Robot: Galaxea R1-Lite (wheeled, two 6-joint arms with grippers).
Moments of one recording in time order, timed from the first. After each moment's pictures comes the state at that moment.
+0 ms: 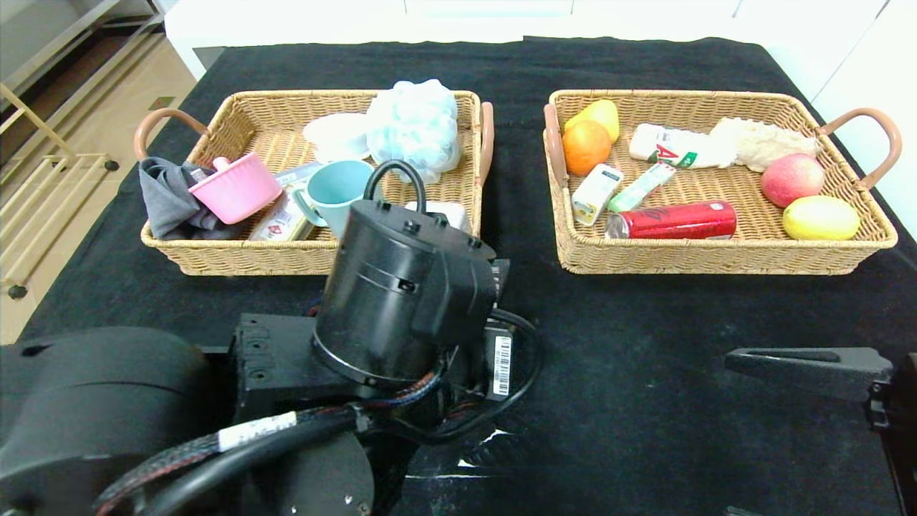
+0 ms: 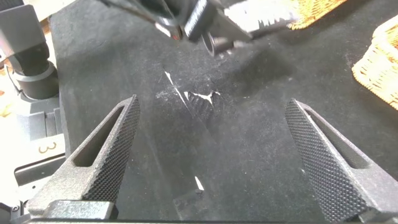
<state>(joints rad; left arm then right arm) -0.98 1.67 -1.11 -0.11 0.63 -0.36 0.66 1.07 -0.58 -0.34 0.40 -0.18</state>
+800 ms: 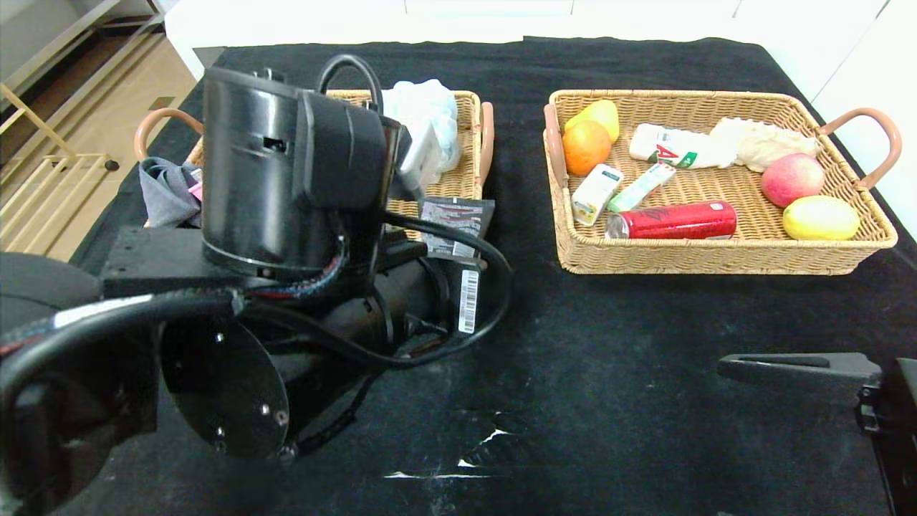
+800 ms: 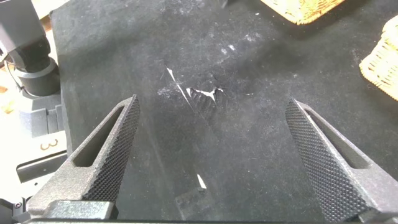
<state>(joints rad) -0.90 1.61 -1.19 -0.11 0.59 -0.18 0.67 1.08 -0.57 -0.33 0.40 -0.18</state>
